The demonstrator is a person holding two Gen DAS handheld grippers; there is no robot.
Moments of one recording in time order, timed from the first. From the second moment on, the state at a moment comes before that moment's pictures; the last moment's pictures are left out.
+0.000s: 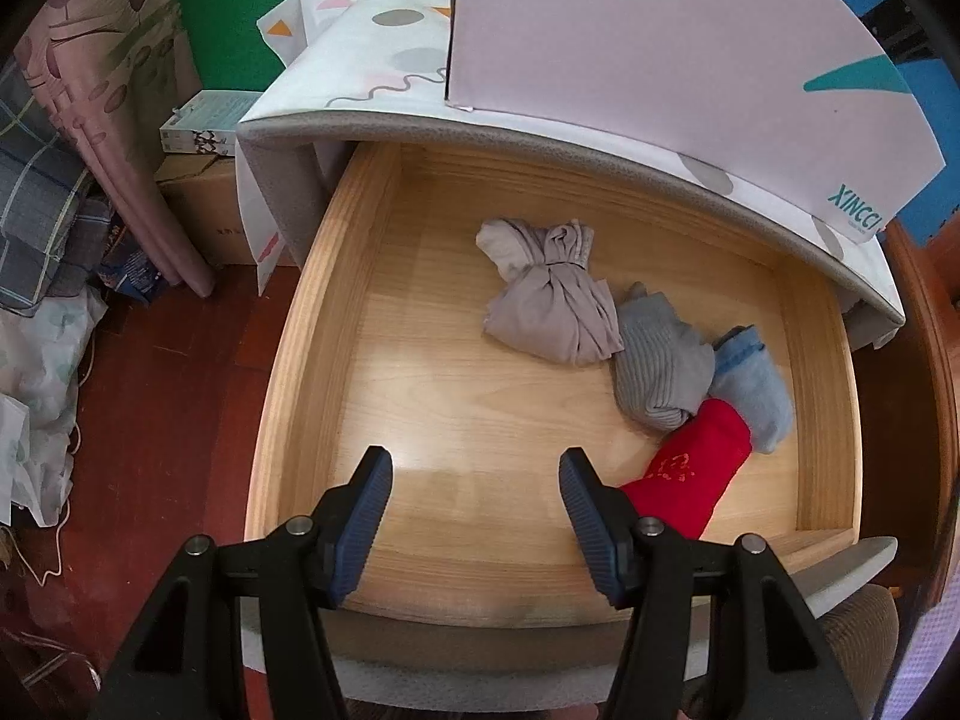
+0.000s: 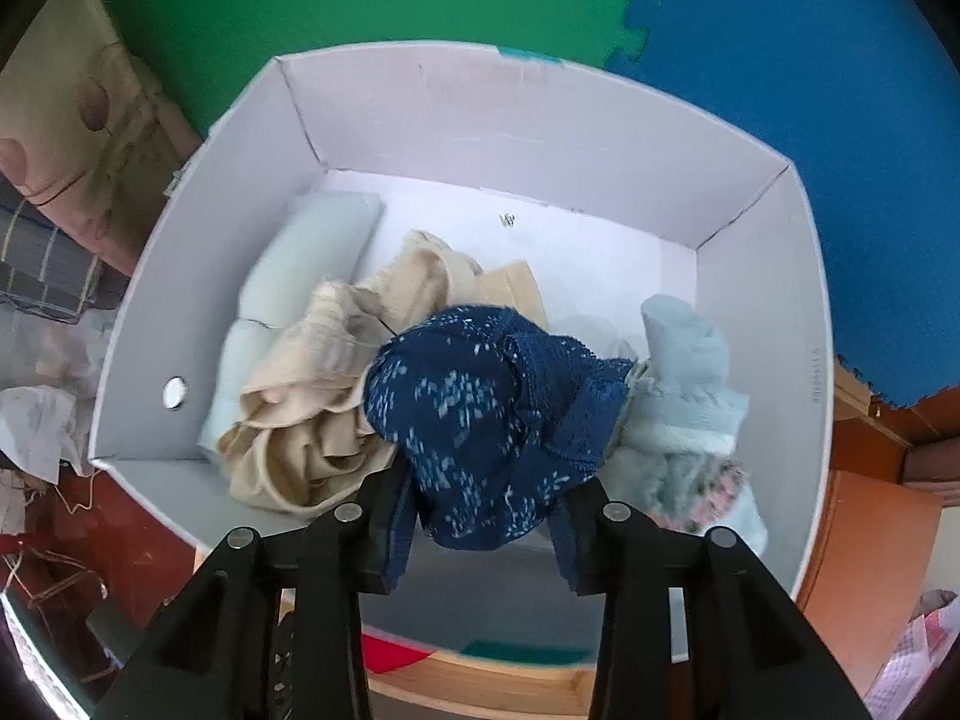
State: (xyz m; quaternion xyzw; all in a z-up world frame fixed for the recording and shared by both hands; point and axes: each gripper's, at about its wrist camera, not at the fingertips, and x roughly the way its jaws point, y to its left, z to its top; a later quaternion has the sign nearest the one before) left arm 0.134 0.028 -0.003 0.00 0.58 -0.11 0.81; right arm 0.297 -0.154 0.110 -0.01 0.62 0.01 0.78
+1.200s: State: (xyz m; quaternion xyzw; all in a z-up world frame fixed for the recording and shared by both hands) left arm 0.124 -0.011 -0.012 0.09 0.59 -0.17 0.78; right arm 0.088 -0.244 -0.031 0.08 0.68 -0.01 0.73
